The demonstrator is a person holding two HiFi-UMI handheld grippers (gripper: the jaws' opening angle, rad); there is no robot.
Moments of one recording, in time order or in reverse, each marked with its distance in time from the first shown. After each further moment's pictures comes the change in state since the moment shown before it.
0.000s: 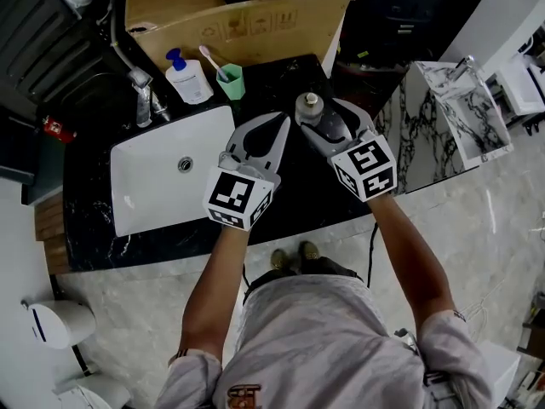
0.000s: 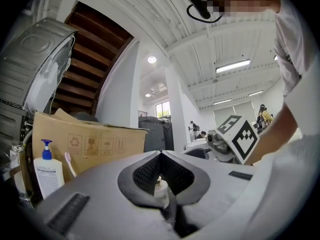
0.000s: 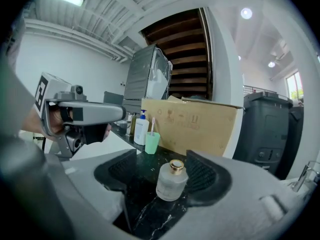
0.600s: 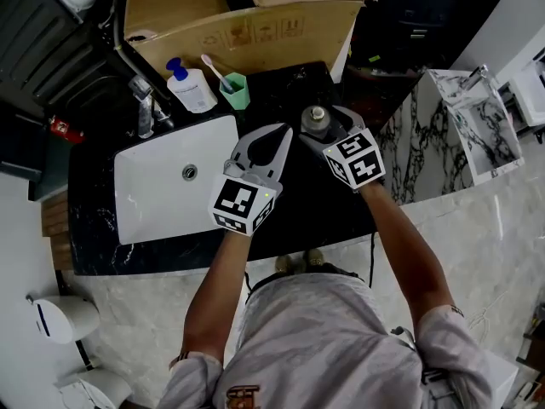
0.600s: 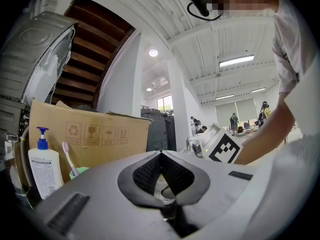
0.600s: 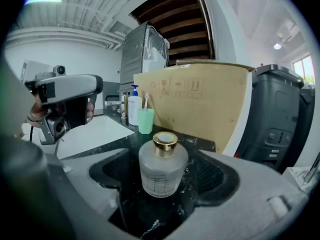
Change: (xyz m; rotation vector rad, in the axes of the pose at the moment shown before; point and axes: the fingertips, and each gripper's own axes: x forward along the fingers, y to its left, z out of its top) left arm 0.025 0.021 -0.035 -0.011 0.072 0.015; right arm 0.070 -0.026 -0.068 0.065 0.193 0.065
